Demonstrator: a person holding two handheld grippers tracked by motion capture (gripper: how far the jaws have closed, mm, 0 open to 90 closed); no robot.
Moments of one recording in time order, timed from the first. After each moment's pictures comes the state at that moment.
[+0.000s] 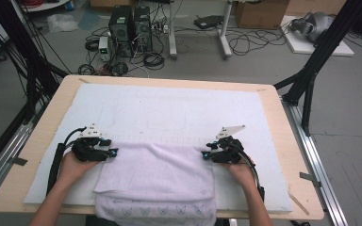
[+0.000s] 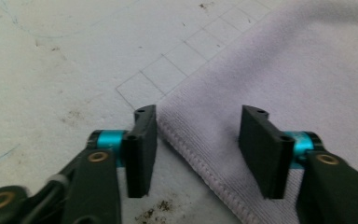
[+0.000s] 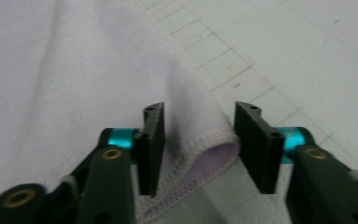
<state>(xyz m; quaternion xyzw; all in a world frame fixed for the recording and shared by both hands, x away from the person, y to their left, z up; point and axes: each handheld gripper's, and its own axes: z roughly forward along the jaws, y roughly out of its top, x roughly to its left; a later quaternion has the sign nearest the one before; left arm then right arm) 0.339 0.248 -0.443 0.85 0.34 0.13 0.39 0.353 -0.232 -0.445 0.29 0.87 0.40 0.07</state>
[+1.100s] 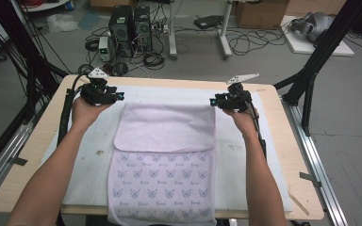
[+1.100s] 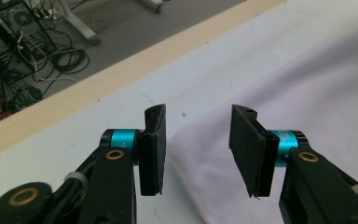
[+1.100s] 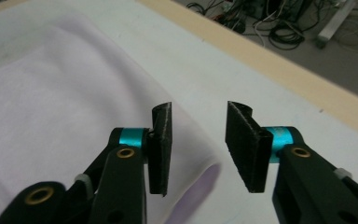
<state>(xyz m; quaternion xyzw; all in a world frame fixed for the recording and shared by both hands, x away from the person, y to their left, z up) 0.452 0.227 -0.347 0.80 0.38 0.21 0.41 0.466 -0.249 -0.350 0.35 0.83 0.42 0.14</state>
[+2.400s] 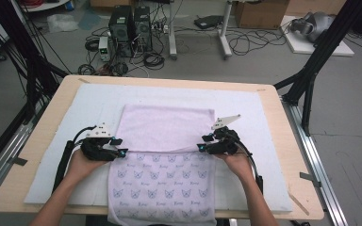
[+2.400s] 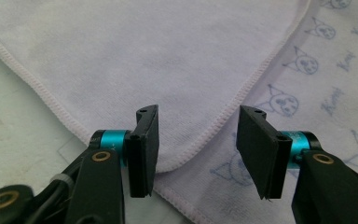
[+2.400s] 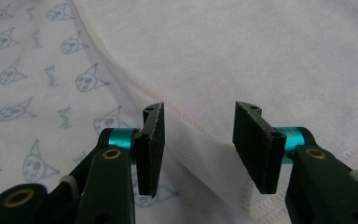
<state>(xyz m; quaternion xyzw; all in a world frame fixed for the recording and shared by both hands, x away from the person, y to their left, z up) 0.341 0.222 -0.436 0.85 0.29 0.12 0.42 0.371 -0.216 -0.420 0.27 0.87 0.40 0.06</state>
